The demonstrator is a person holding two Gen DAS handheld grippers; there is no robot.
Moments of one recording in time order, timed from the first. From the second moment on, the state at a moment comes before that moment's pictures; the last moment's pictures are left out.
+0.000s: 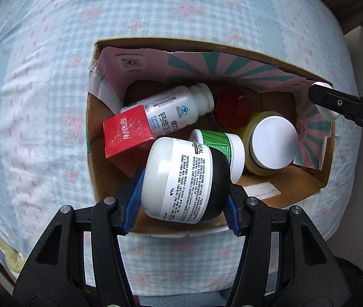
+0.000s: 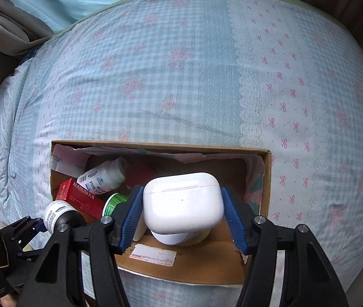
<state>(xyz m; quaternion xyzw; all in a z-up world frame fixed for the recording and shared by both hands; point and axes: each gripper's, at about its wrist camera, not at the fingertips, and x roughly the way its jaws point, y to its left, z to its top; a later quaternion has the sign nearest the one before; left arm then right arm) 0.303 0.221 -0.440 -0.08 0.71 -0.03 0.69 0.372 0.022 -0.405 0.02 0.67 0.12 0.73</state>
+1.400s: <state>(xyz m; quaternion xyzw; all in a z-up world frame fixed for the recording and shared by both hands) 0.295 0.201 -0.326 -0.06 0.64 -0.04 0.76 0.341 0.002 -0.350 0.09 0.66 0.11 0.74</state>
